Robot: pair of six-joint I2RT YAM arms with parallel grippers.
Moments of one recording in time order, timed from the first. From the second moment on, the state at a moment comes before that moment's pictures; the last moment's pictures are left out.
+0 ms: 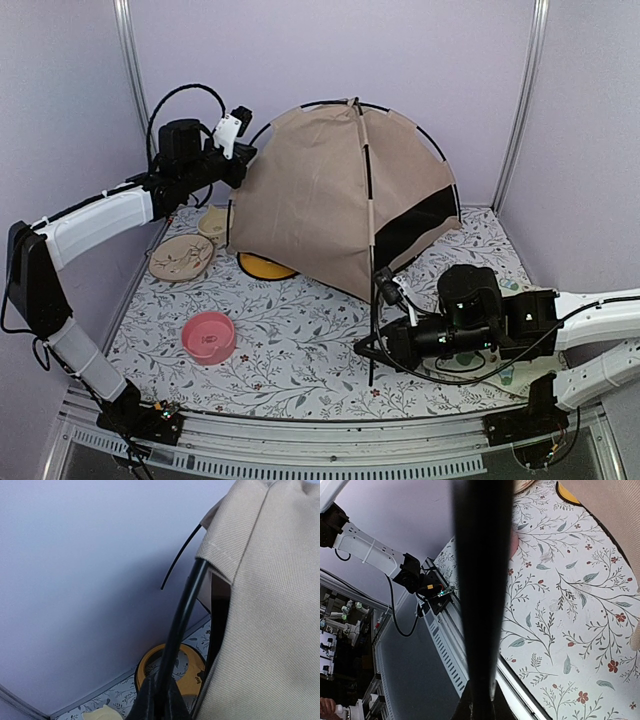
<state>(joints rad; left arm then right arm) -0.44 1.59 1.37 0.07 0.04 0.29 1.26 1.13 0.75 -0.09 -0.09 0.72</state>
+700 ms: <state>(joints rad) -0.41 1.58 1.36 0.09 0.07 0.30 1.26 1.15 0.83 -0.15 -0.15 0.66</state>
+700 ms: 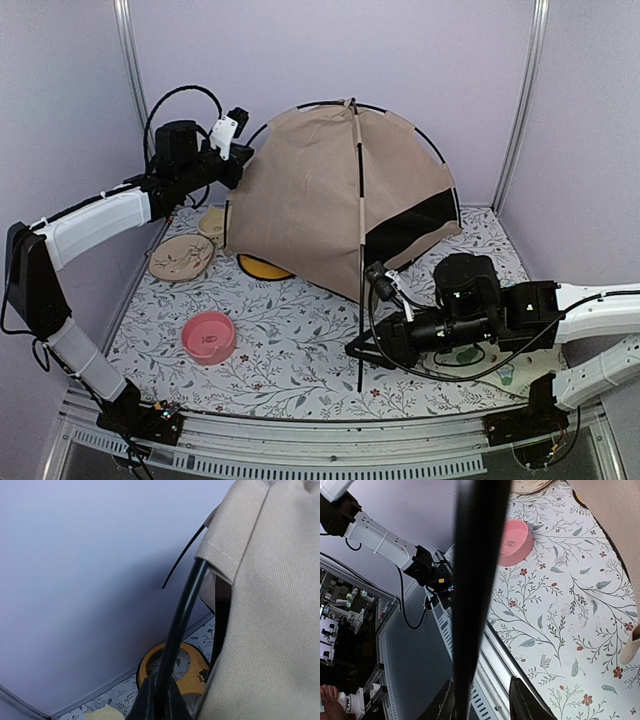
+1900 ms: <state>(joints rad) -0.48 1.13 0.94 0.25 0.06 -0.09 1.16 1.36 0.96 0.06 -0.52 0.64</state>
